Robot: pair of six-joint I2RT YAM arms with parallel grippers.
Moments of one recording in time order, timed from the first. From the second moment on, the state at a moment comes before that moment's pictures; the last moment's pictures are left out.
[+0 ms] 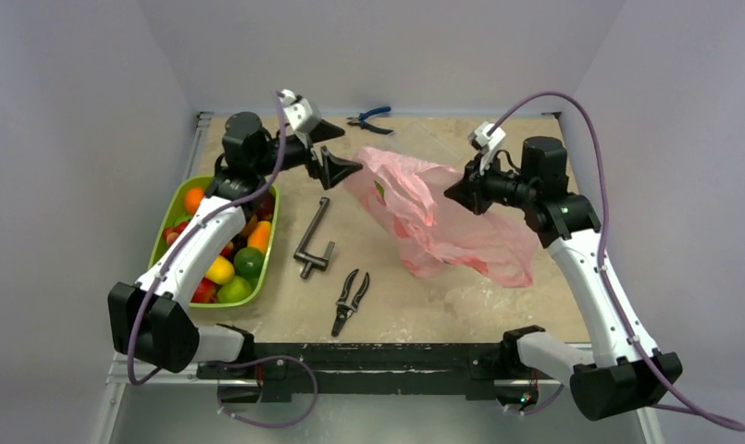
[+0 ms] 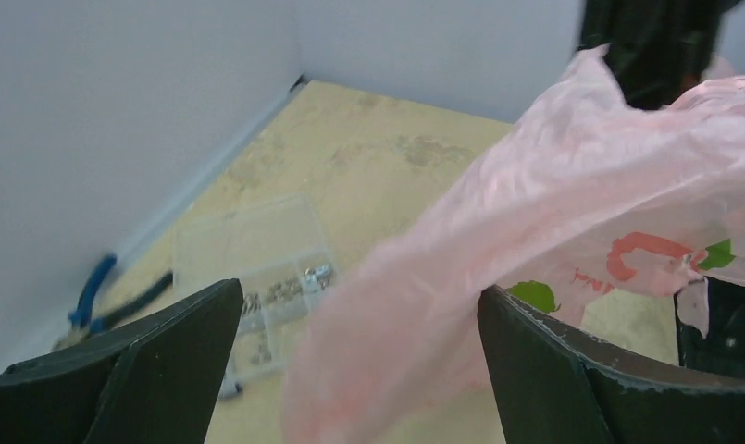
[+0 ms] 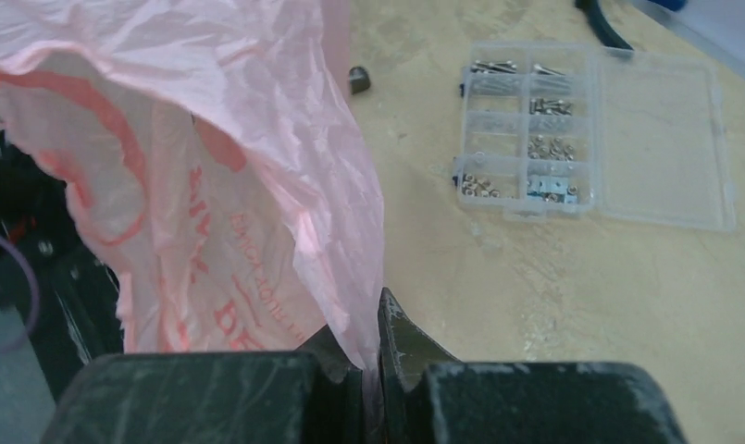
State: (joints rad) left arm -0.37 1.33 1.19 0.14 0.90 0.12; right arm 0.21 1.11 1.21 -0.66 -0.68 -0.30
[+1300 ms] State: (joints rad) left arm -0.83 1.18 0.95 0.38 0.04 0.61; right arm 0.20 1.01 1.03 -0.44 -0.73 0.68
